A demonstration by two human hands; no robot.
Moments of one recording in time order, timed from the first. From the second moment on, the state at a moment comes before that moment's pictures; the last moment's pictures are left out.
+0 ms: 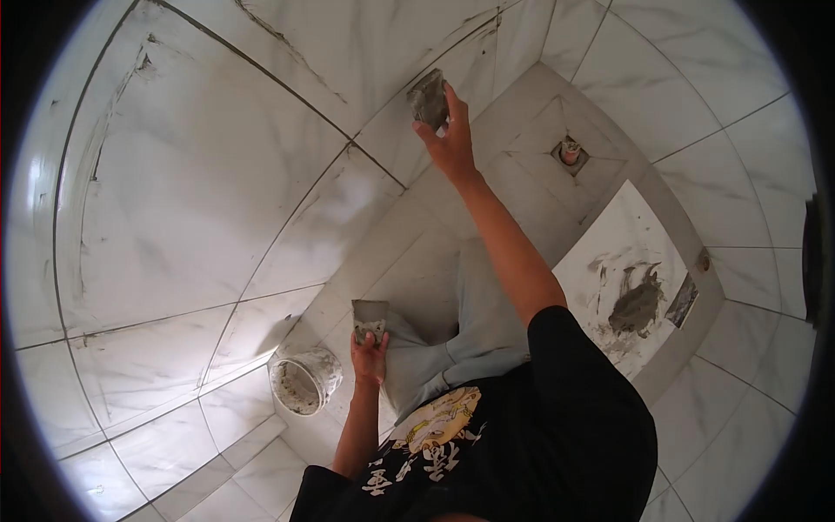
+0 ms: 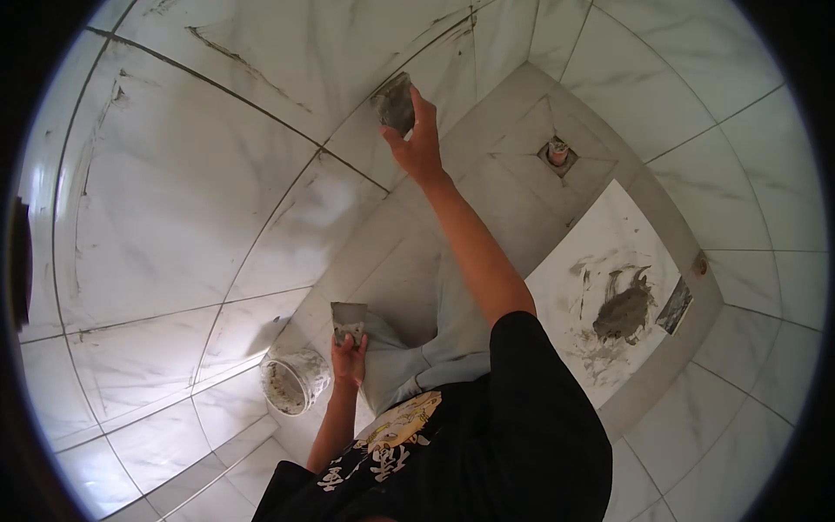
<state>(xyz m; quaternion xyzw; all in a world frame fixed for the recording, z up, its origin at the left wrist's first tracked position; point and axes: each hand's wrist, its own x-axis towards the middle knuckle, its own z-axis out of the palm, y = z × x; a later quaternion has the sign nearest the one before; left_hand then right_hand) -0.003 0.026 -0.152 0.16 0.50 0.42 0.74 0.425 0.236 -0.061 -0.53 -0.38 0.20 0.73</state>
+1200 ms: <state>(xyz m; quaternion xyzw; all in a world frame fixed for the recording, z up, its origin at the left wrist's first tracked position) -0.001 0.025 -0.150 0.13 0.45 0.45 0.76 0.411 0.270 0.048 -0.32 0.03 0.68 0.66</state>
